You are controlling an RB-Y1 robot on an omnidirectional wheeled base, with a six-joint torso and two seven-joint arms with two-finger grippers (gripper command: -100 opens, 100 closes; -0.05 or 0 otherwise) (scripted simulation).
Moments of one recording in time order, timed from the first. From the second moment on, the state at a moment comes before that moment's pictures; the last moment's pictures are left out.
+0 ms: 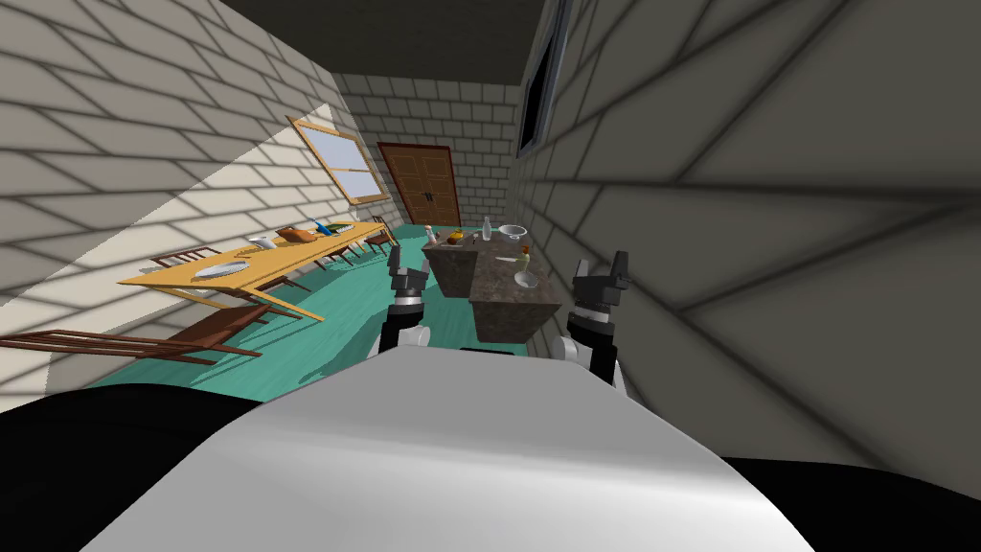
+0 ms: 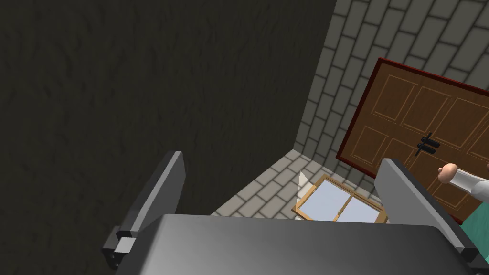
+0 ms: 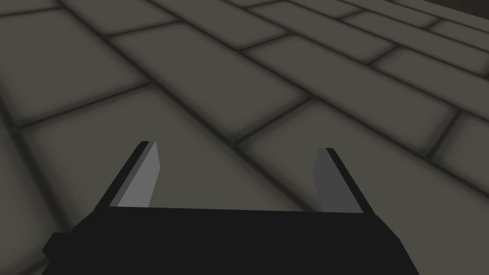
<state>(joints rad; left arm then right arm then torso) 0.47 0.01 -0.02 -2.20 0.03 -0.45 0.17 0.47 0.02 -0.03 -2.32 0.00 -0.45 -0.14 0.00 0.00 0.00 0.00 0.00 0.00</state>
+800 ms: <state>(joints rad) 0.47 0.01 -0.02 -2.20 0.03 -0.45 0.17 0.53 -0.17 0.05 -2.22 0.06 -0.45 -0.10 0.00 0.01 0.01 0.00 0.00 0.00</state>
